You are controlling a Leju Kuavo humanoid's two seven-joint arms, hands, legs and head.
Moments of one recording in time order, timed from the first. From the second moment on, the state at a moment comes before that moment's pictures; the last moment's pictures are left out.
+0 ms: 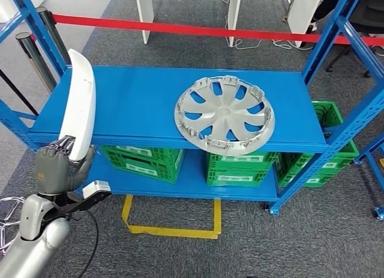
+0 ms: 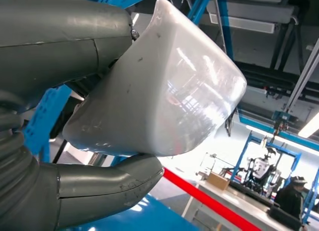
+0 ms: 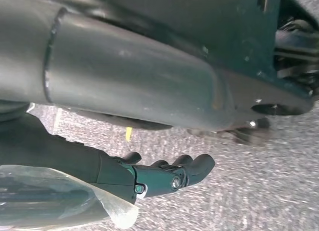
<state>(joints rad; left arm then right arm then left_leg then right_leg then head) -0.04 0.27 -0.10 -1.59 -1.05 0.70 -0.19 -0.05 0.11 0.49 -0.18 -0.30 -0.17 -0.09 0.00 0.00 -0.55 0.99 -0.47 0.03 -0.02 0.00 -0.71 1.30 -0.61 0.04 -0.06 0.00</state>
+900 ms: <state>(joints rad) -0.12 0.28 -0.13 -1.55 -1.01 0.67 -0.18 -0.02 0.10 0.47 -0.16 -0.36 -0.16 0.37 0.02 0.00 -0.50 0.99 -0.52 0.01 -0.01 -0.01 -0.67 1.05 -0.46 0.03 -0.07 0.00</state>
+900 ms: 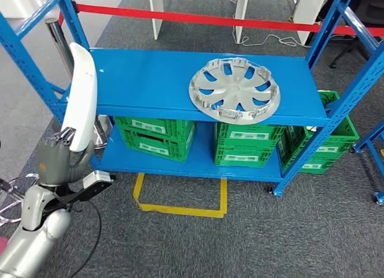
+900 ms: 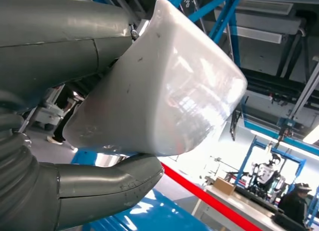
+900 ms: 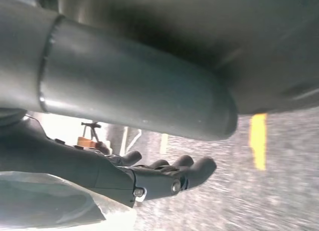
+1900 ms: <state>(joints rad) -0.13 0.30 -0.19 -1.51 -0.99 0.69 -0.14 -0.01 0.10 0.46 -0.15 -0.32 -0.22 0.21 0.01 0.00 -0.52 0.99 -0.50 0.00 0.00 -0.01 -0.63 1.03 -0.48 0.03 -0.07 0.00</state>
